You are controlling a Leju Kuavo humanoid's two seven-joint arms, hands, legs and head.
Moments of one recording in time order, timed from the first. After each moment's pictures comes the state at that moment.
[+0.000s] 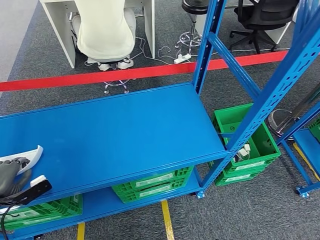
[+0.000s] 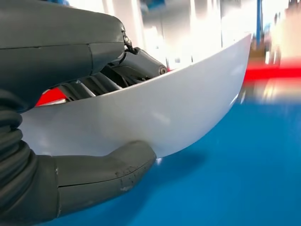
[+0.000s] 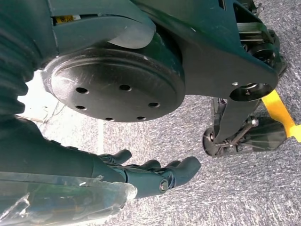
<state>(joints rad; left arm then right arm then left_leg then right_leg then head) 0.21 0.49 -0.12 -1.60 -0.82 0.19 -0.04 -0.06 0.08 0.48 -0.16 -0.56 -0.13 0.06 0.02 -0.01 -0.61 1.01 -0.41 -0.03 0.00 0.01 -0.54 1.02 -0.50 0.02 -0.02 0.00</state>
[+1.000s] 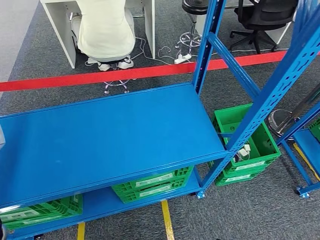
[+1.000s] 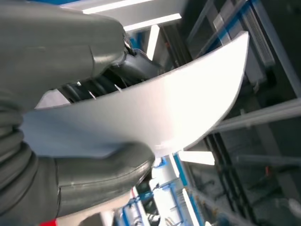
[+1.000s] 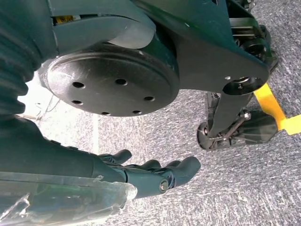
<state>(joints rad) 0.25 0.07 0.05 -2.10 0.02 0.33 -0.69 -0.06 0.08 0.49 -0.16 -0.56 -0.15 0.03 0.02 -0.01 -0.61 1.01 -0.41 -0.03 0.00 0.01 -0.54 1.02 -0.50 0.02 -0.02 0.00</state>
